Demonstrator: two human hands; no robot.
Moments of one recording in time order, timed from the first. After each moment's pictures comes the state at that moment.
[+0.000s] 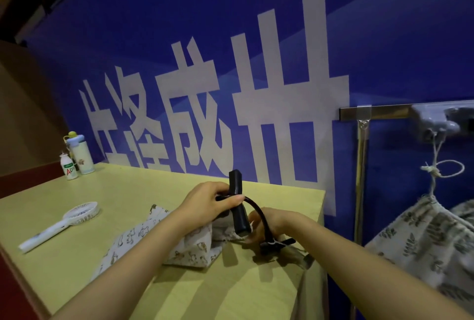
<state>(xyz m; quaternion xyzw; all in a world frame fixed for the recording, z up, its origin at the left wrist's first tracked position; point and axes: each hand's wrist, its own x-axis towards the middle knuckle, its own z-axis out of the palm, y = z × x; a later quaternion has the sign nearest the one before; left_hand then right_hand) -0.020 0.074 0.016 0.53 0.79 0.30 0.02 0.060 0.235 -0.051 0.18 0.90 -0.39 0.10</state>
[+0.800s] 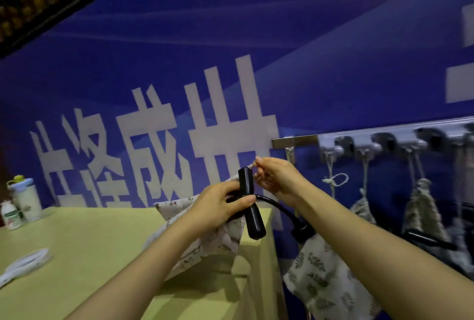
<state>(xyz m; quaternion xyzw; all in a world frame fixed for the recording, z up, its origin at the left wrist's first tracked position) 0.109 0.111 0.065 0.64 0.70 0.32 0.00 0.218 0.248 0.067 0.10 0.54 -0.75 -0.36</state>
